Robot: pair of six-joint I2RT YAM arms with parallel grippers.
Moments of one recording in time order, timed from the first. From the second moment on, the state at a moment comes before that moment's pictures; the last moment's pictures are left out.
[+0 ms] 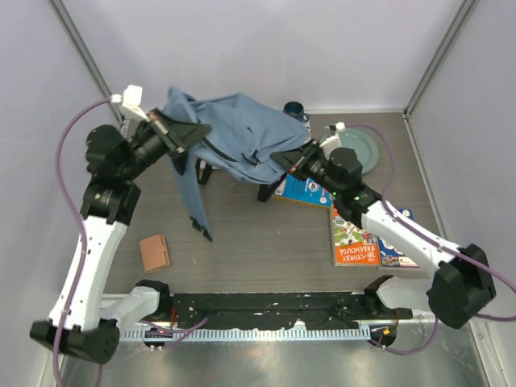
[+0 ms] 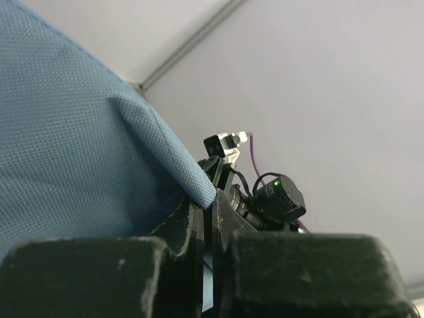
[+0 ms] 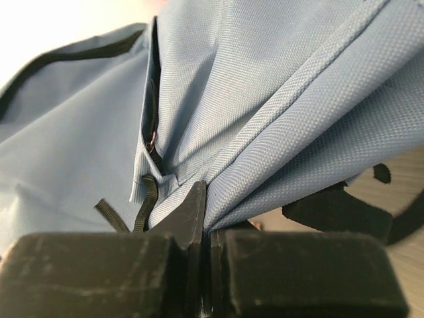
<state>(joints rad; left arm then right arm) -0.11 0.97 1.24 -0.16 0.60 -0.93 0.60 1.29 0.90 0.35 -0.18 1.14</state>
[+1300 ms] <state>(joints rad) -0.75 0.79 0.50 -0.05 -0.07 -0.76 0.53 0.80 0.38 0.11 -0.07 0.91</state>
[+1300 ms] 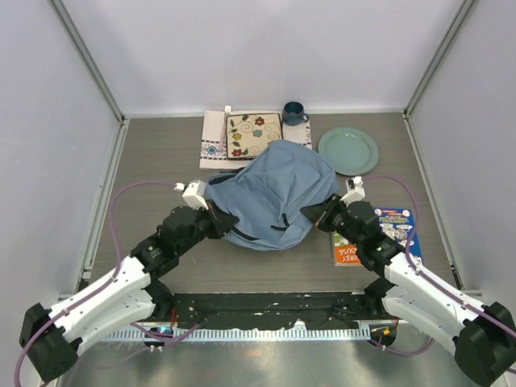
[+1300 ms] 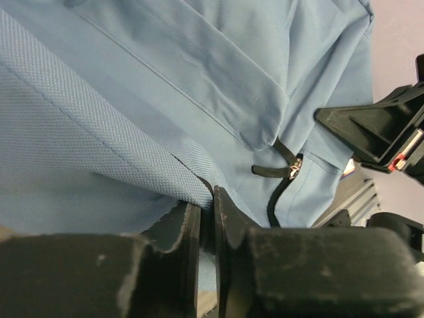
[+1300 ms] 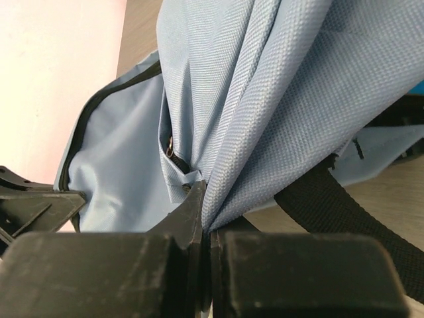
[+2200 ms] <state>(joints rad) -0.75 0.25 0.25 -0.75 -0.21 -1.24 0.79 0.72 0.27 -0.15 0.25 1.00</state>
